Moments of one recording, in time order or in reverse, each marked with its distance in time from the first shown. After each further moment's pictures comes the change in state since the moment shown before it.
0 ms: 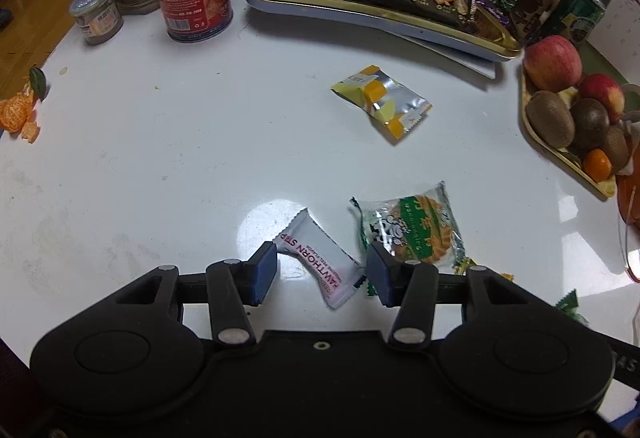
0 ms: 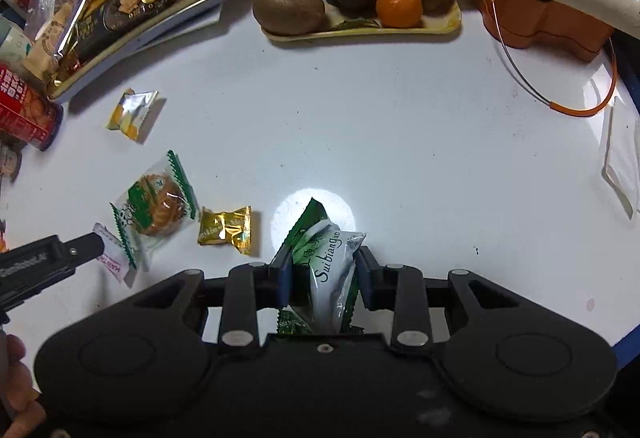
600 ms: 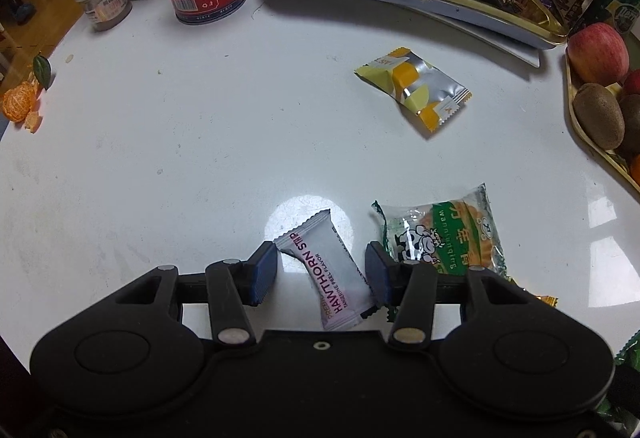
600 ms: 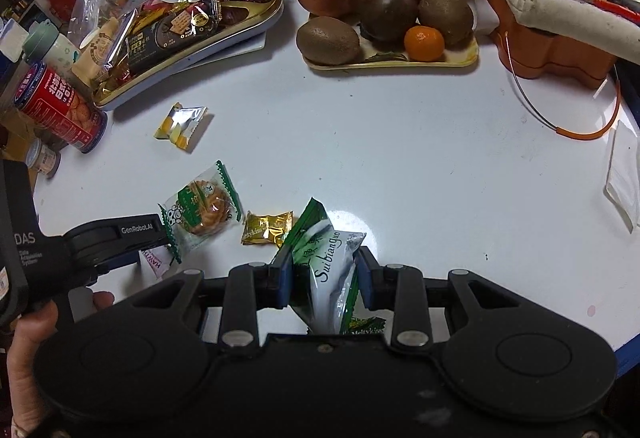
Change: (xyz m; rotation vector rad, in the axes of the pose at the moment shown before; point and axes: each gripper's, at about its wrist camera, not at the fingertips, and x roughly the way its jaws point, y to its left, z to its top) left arm 0.031 -0.010 0.000 -0.015 0.014 0.083; right arm -0.035 0.008 -0.008 -0.047 -0.073 0.072
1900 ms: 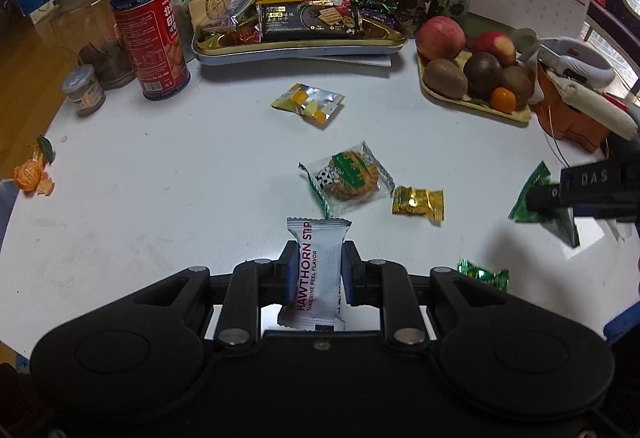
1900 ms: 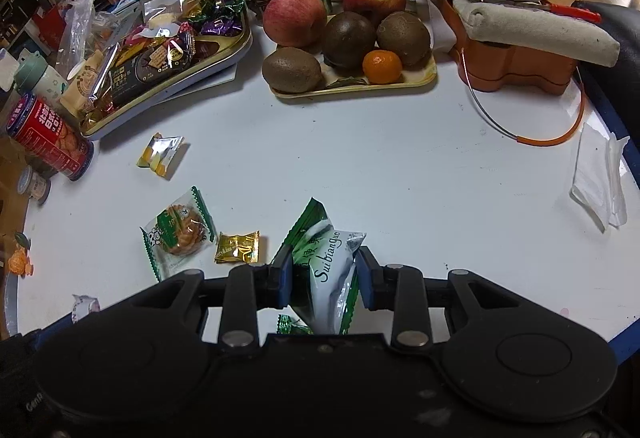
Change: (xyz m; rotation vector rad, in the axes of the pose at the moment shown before) left arm -0.111 0.015 -0.088 0.299 -0.204 -0.179; right arm -0.019 -0.020 -0.012 0.041 -0.096 -0.039
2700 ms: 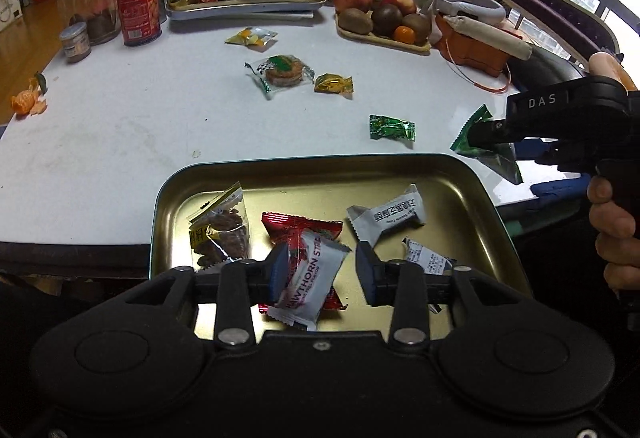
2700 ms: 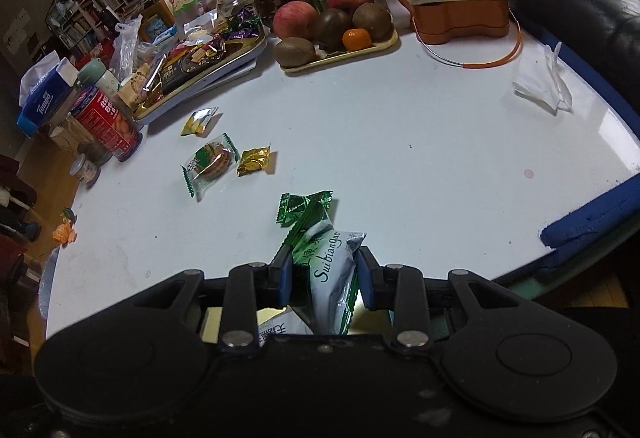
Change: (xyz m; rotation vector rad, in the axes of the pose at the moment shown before) left arm -0.081 -0.009 -0.150 0.073 -0.067 -0.169; right arm -0.072 -0.043 -0.149 0.081 -0.158 0.130
